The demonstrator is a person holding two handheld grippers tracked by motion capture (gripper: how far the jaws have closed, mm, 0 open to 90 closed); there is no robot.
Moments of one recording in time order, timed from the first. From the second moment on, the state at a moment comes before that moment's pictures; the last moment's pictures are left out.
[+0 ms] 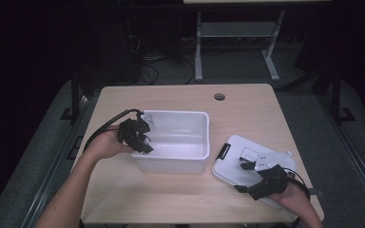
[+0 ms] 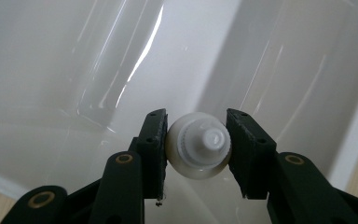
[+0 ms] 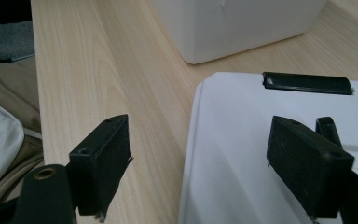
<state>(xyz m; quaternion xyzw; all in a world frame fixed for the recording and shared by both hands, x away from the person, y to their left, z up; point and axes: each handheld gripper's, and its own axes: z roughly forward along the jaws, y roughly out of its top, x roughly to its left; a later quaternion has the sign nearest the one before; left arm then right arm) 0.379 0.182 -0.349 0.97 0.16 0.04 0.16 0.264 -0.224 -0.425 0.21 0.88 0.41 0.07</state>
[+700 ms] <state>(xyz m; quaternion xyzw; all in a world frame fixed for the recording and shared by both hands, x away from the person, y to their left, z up) 0.386 0.177 -0.361 0.98 0.16 0.04 0.15 0.265 -0.225 -0.428 0.21 0.88 0.41 0.07</state>
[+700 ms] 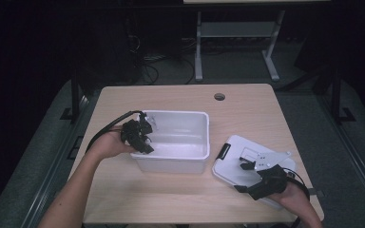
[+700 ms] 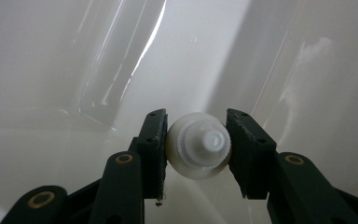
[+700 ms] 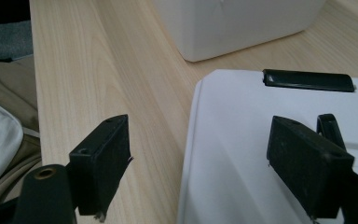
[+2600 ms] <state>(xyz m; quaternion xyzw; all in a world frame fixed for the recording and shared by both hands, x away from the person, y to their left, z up) 0.311 0.235 -0.285 0.96 0.16 0.10 0.21 0.263 -0.222 -0.425 0.22 0.89 0.40 0.07</state>
